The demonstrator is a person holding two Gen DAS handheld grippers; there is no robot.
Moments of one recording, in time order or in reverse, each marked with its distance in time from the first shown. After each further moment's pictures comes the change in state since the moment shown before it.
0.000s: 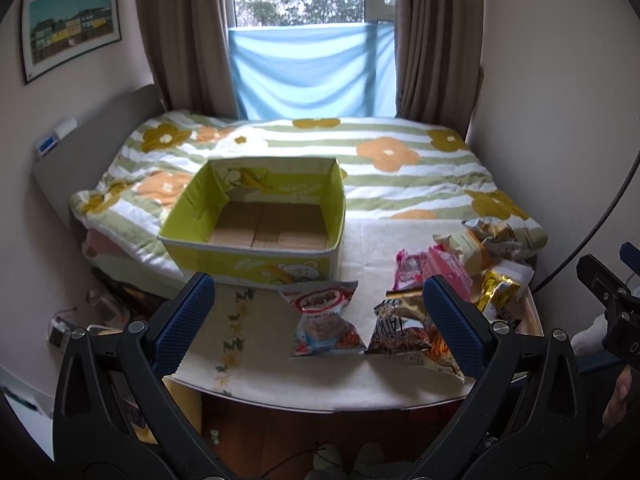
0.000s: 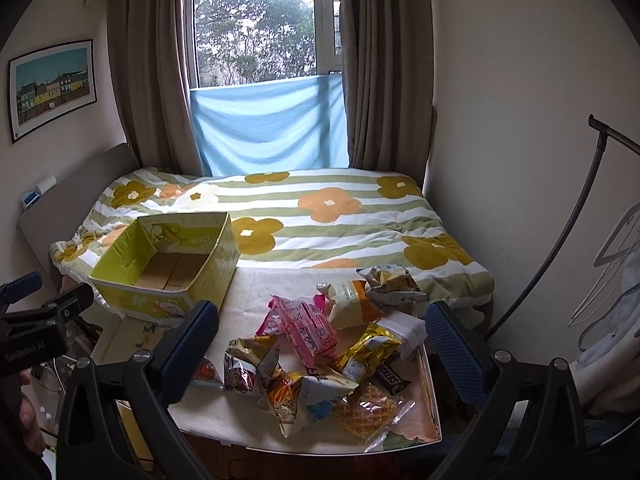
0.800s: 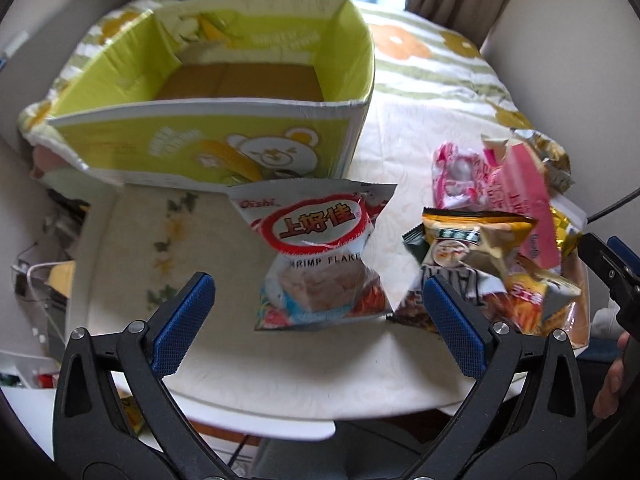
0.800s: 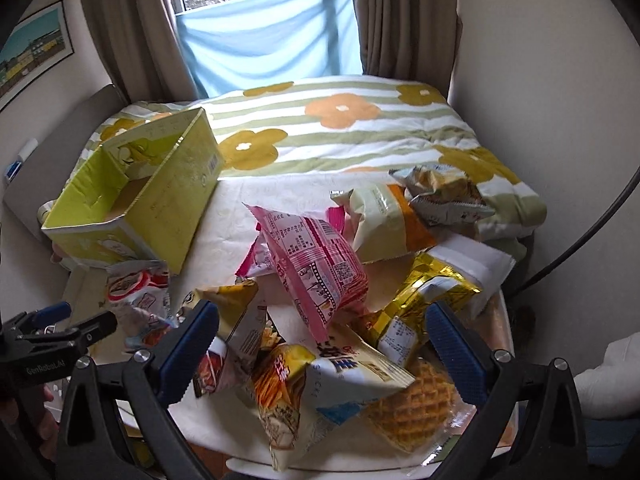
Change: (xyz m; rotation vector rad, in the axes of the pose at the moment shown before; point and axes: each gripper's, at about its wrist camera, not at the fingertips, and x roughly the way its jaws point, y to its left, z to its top) left arm 0.207 0.019 -0.063 -0.062 0.397 -0.105; right arm 0.165 0.003 -0.052 0.047 0.320 0.055
